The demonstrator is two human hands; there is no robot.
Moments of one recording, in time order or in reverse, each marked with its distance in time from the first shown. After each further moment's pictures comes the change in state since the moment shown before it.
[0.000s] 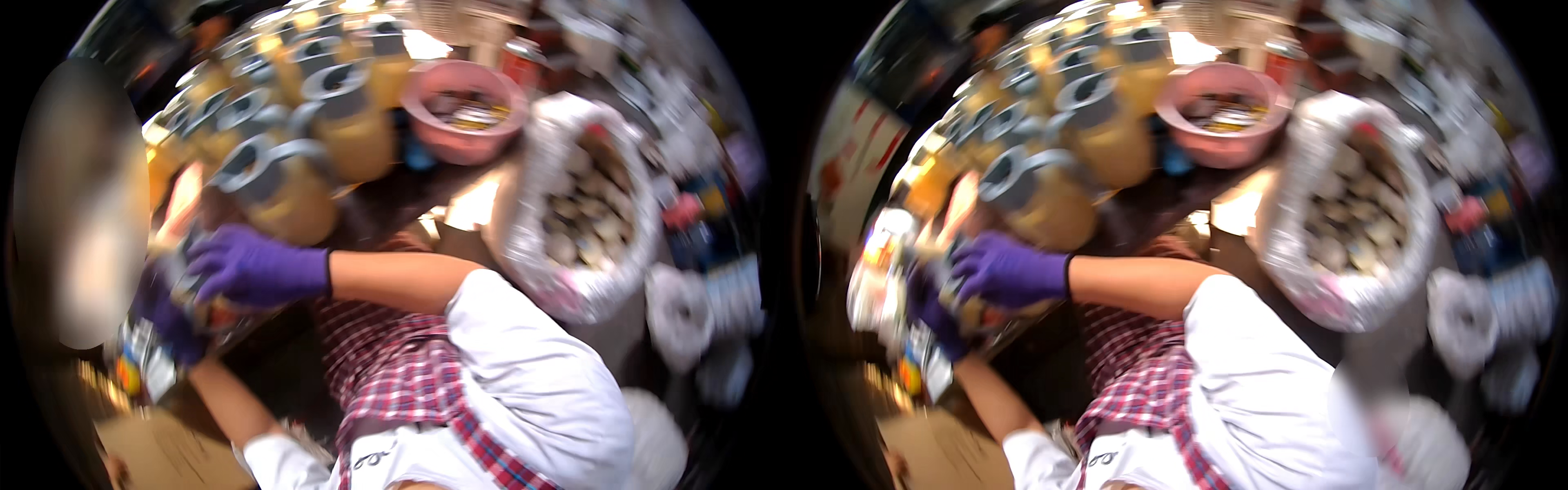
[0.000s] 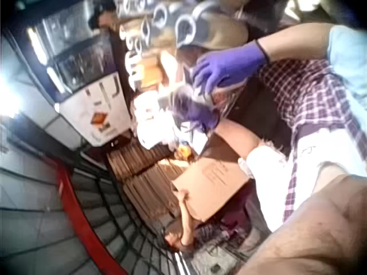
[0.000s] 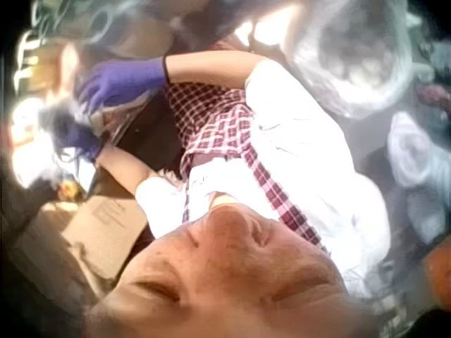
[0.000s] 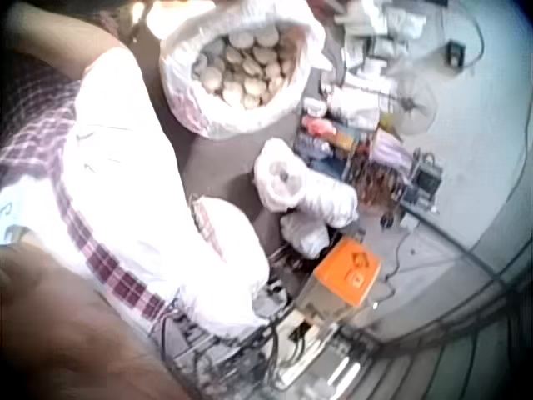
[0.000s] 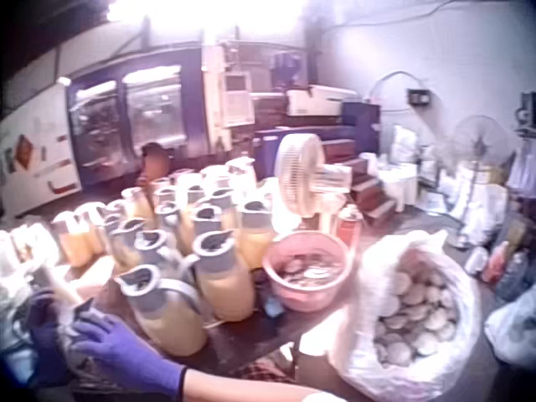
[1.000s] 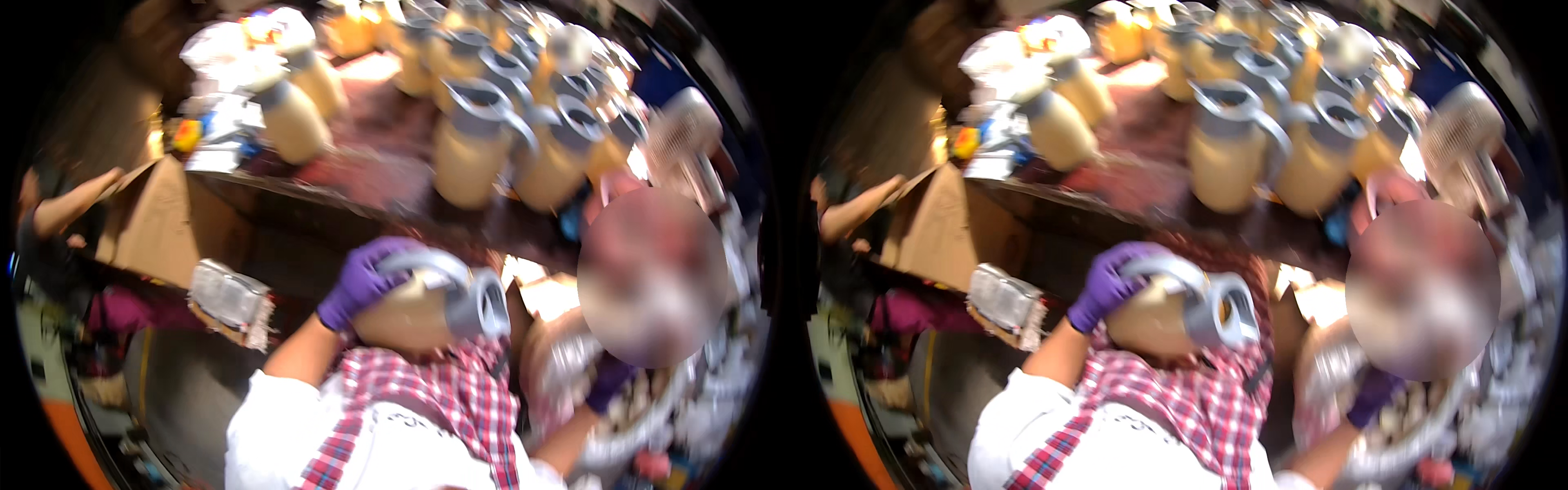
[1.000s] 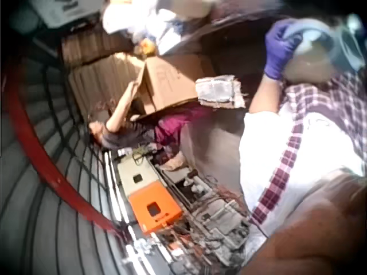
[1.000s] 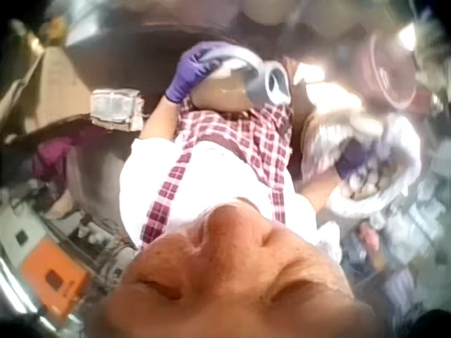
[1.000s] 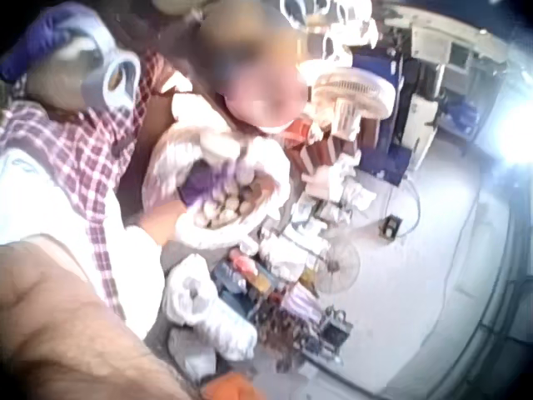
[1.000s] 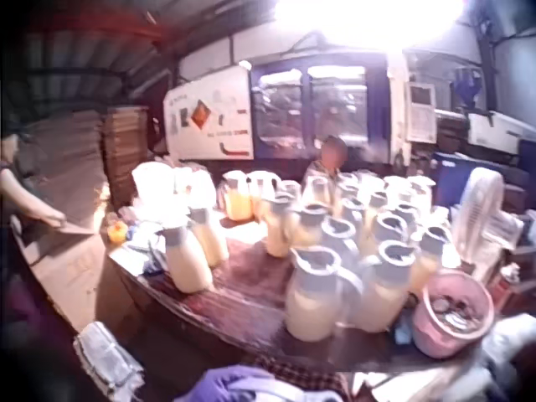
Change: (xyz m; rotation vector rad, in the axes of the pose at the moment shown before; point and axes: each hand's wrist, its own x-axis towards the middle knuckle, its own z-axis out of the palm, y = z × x) left_hand -0.203 0.112 0.122 -0.210 -0.119 -0.503; right_hand -0.228 -0.069 -0.358 -0.016 0.550 1.342
